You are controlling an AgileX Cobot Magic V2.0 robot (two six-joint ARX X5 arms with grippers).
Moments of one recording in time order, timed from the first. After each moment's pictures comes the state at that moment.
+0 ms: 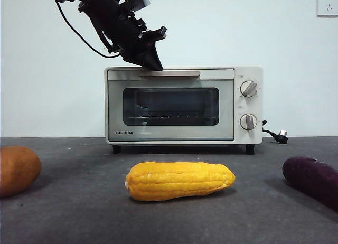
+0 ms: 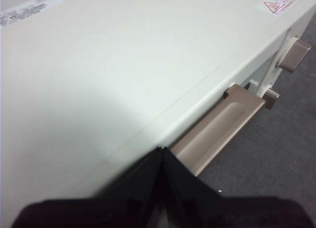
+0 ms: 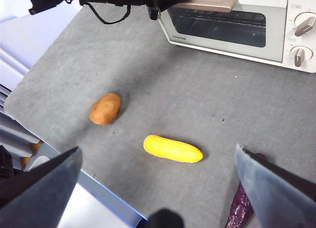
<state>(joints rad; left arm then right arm) -0.40 1.95 1.72 -0.32 0.25 0.20 0.19 0.95 1.46 -1.21 -0.52 -0.02</state>
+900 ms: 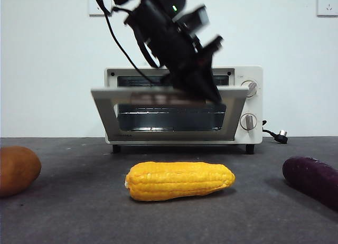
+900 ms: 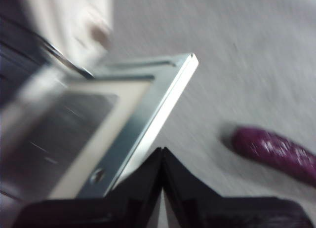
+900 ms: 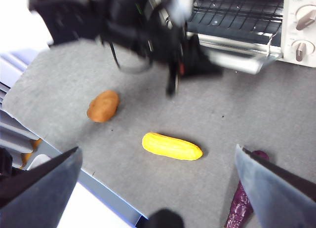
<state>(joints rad) -0.65 2.04 1.72 -0.52 0.37 0.20 0.19 0.98 1.46 -1.21 -0.52 -0.02</state>
